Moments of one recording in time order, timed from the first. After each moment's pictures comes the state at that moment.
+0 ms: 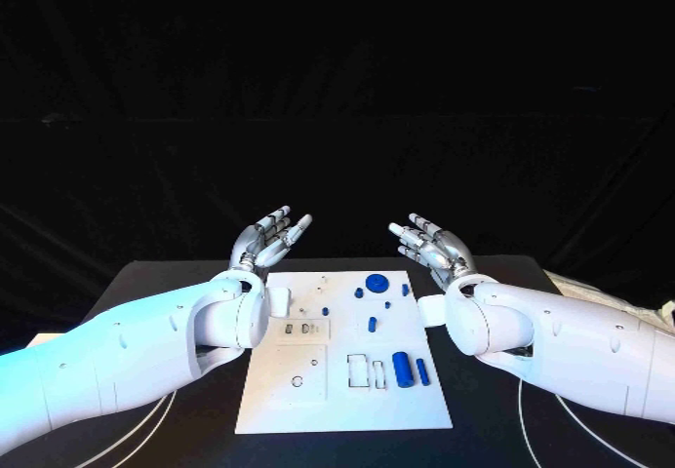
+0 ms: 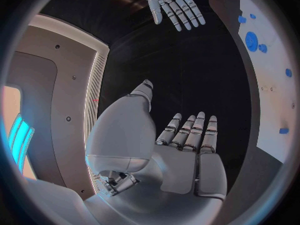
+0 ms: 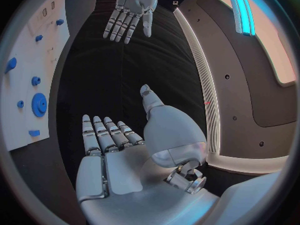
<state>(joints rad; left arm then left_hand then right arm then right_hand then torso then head) 1.12 -0.68 -0.02 1.41 -0.02 -0.62 0.50 1.27 -0.10 0.11 0.27 0.13 0.35 0.15 0.03 0.04 0.32 0.24 0.03 0.03 0.38 0.23 0.04 0.05 0.09 0.26 0.28 0.04 0.04 1.10 -0.73 -0.03 1.45 -0.07 -0.54 0.44 1.11 0.16 -0.01 -0.12 0.19 0.20 0.14 0.02 0.03 0.28 0.26 0.03 0.03 0.29 0.25 0.03 0.03 0.06 0.29 0.28 0.03 0.04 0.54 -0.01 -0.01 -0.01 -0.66</state>
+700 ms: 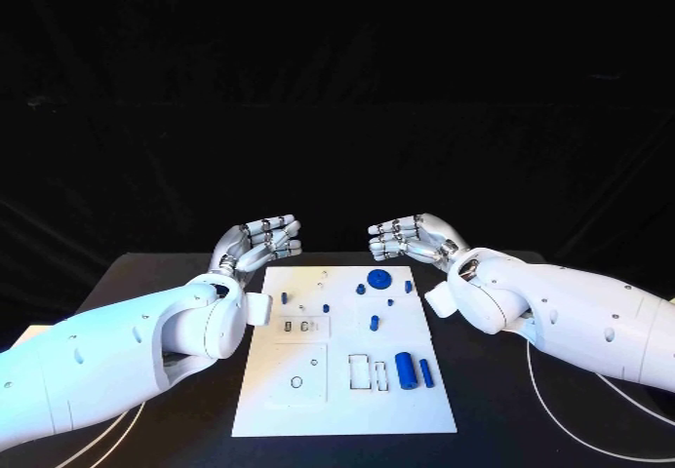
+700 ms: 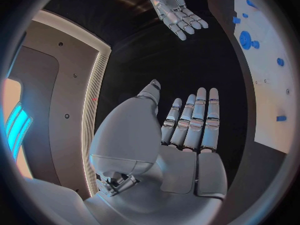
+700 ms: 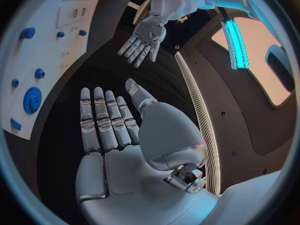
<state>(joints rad) 1.13 -0.79 -0.01 1.51 -0.06 -0.56 0.49 1.36 -0.03 0.09 0.22 0.13 0.75 0.19 0.08 0.06 0.84 0.21 0.12 0.06 0.92 0.17 0.19 0.11 0.16 0.79 0.27 0.21 0.11 1.18 -0.73 -0.03 1.36 -0.49 -0.31 0.31 1.27 0.12 0.13 -0.28 0.18 0.84 0.21 0.08 0.06 0.93 0.19 0.11 0.06 0.94 0.16 0.11 0.06 0.16 0.79 0.27 0.18 0.08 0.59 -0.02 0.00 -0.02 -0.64</state>
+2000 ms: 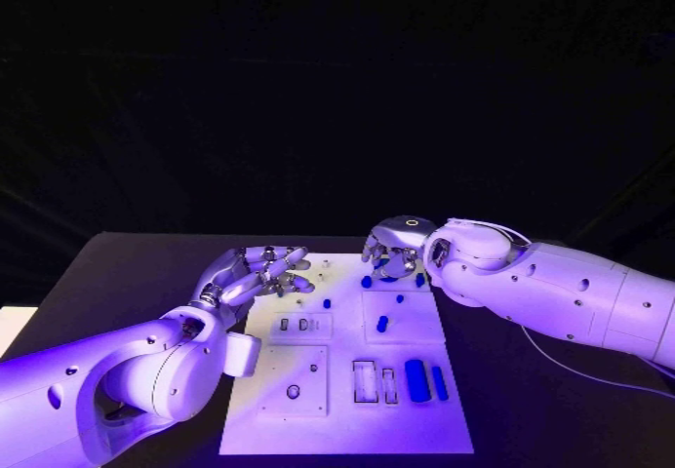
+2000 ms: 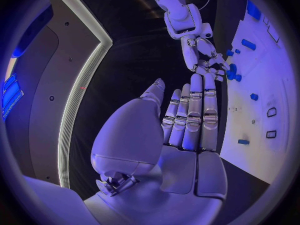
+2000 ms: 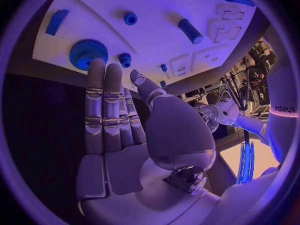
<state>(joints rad) 1.17 -0.94 0.00 1.83 -0.05 -0.49 0.43 1.39 0.00 0.08 0.13 0.13 0.99 0.21 0.10 0.07 1.10 0.14 0.16 0.08 1.19 0.08 0.32 0.25 0.17 1.08 0.18 0.29 0.14 1.32 -0.67 -0.01 1.30 -1.69 -0.15 -0.02 1.24 -0.04 0.28 -0.23 0.16 1.08 0.13 0.07 0.07 1.20 0.07 0.07 0.07 1.46 -0.02 0.51 0.36 0.18 1.34 0.07 0.58 0.24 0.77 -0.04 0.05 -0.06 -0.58</state>
